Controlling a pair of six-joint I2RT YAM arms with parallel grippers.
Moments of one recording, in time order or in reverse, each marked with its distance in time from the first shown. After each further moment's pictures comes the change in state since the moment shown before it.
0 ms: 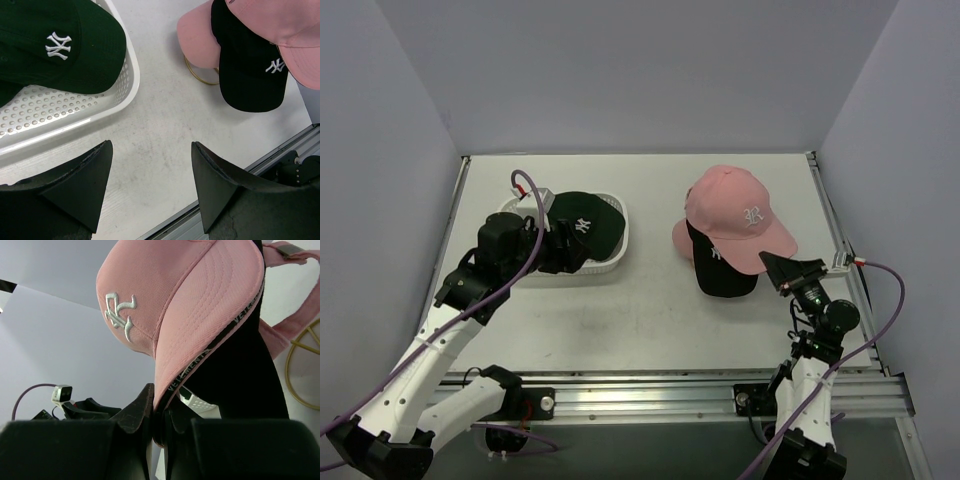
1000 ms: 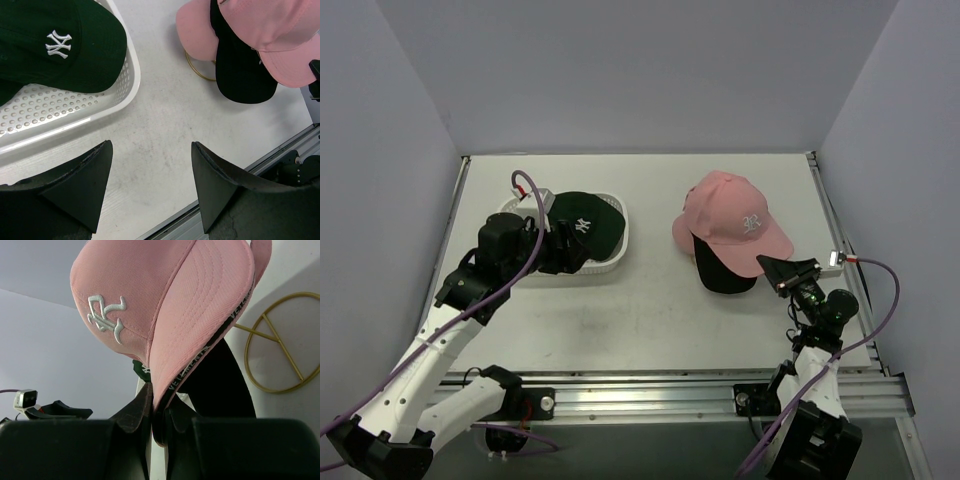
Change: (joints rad) left arm 0.000 0.000 -0.004 -0.001 0.000 0.000; right arm 0.001 0.169 0.000 -0.051 -0.008 -0.209
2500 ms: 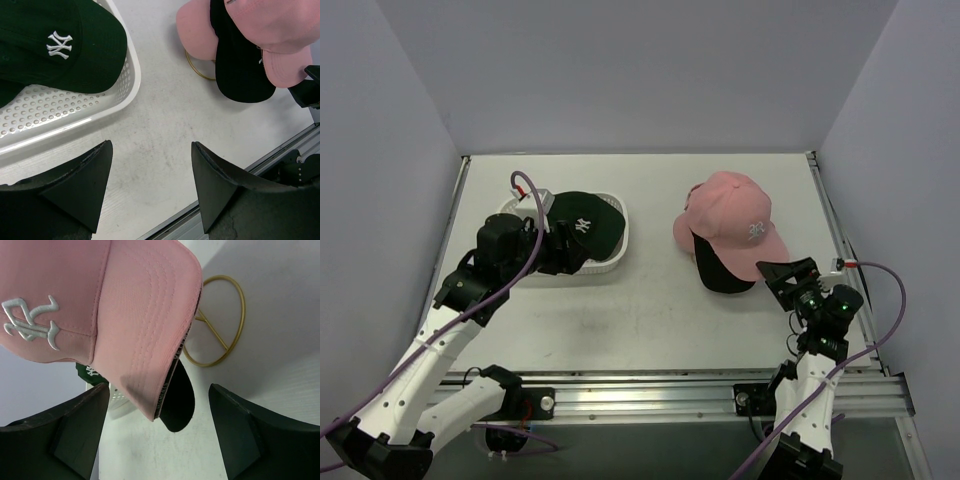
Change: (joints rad) left arm 0.000 -0.010 -0.002 -0.002 -0.001 0.008; right arm -0.028 -0.191 0.123 -0.687 0.106 -0.362
